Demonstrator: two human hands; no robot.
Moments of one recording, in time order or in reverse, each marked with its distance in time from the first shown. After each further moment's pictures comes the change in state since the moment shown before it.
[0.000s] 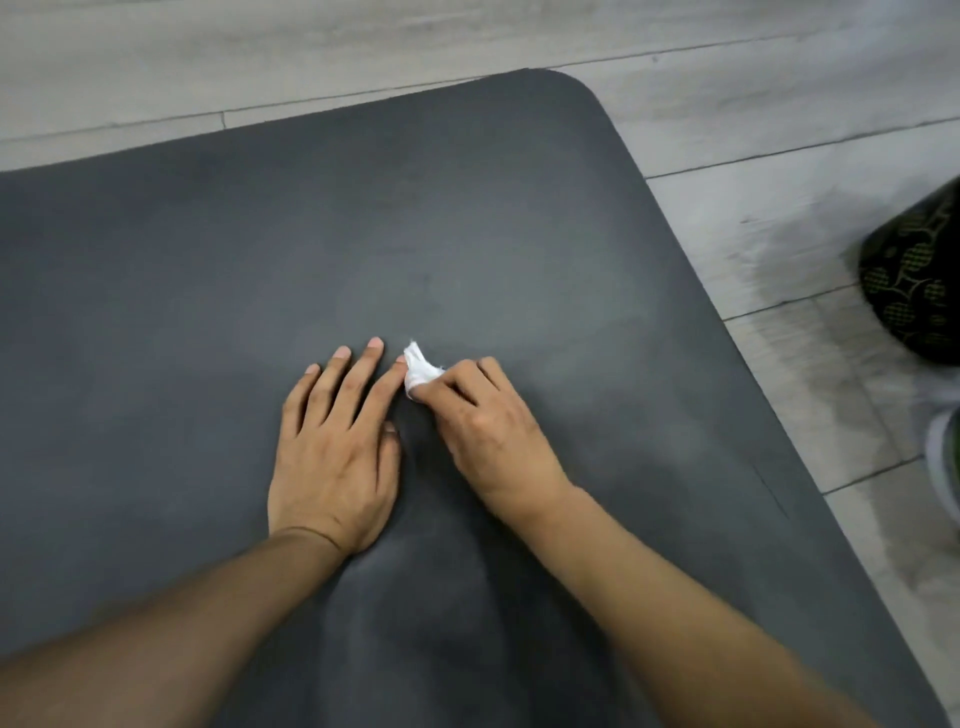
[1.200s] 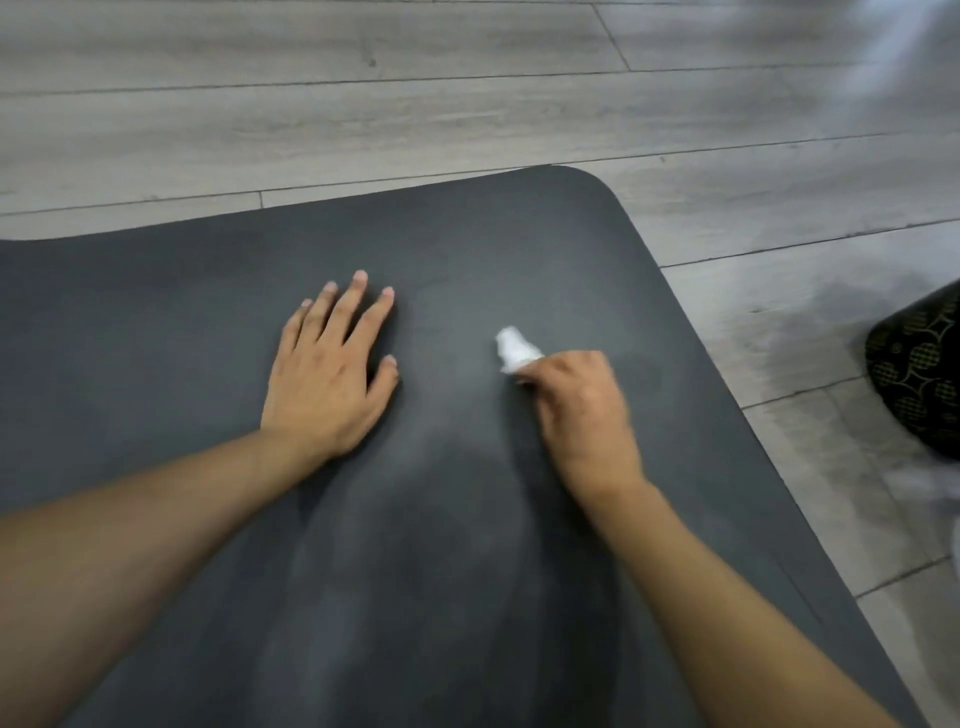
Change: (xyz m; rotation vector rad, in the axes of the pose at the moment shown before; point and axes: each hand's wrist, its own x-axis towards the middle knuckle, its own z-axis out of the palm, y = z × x) left_hand 0.128 -0.064 -0.007 0.028 -0.059 -0.058; right_hand 0.048 0.080 -0.014 -0.084 0.154 0.243
